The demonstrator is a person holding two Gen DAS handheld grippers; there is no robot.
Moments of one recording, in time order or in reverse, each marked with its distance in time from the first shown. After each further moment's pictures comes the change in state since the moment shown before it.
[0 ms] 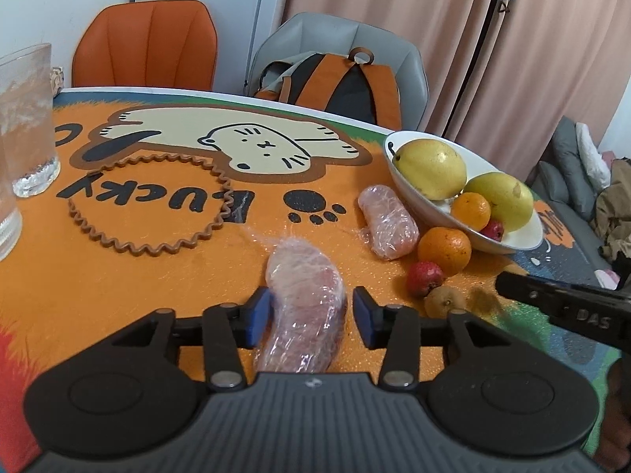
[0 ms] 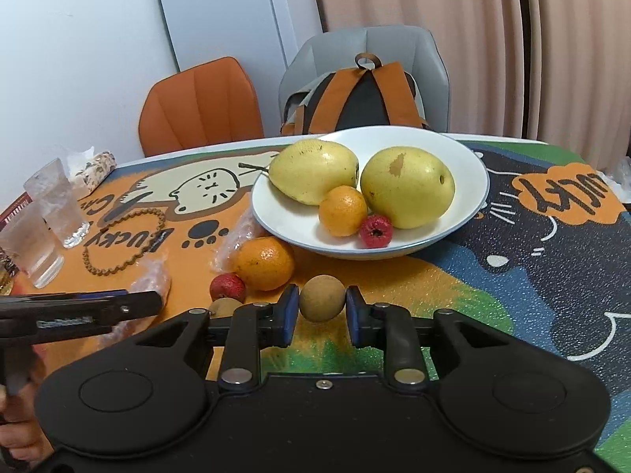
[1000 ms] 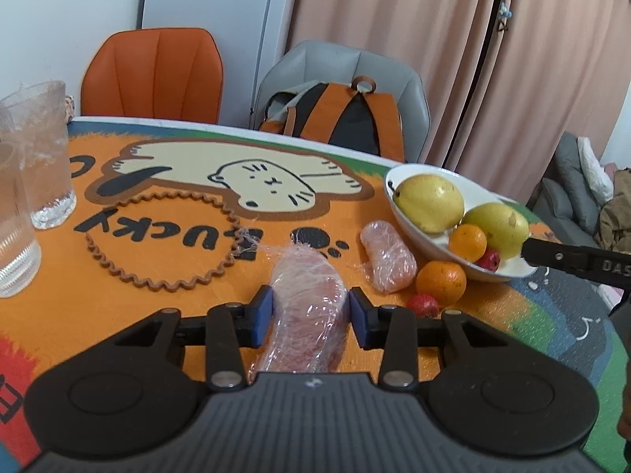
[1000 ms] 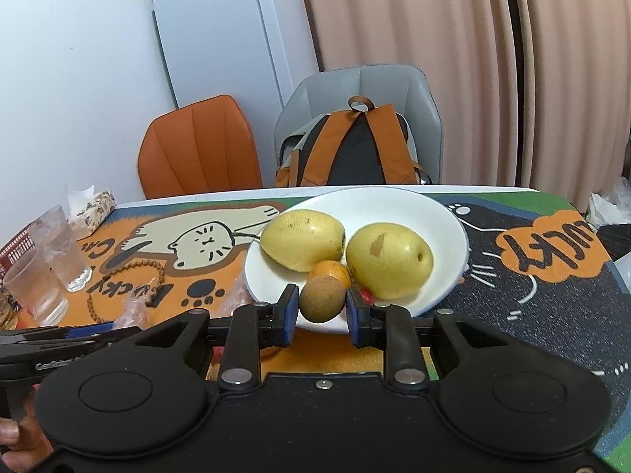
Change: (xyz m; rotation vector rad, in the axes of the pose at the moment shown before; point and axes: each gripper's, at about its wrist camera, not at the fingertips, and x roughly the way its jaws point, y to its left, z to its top) left arm -0.021 0.002 0.013 0.001 -0.076 0.014; right arm -0.013 -0.009 0.033 0.010 -0.093 0.000
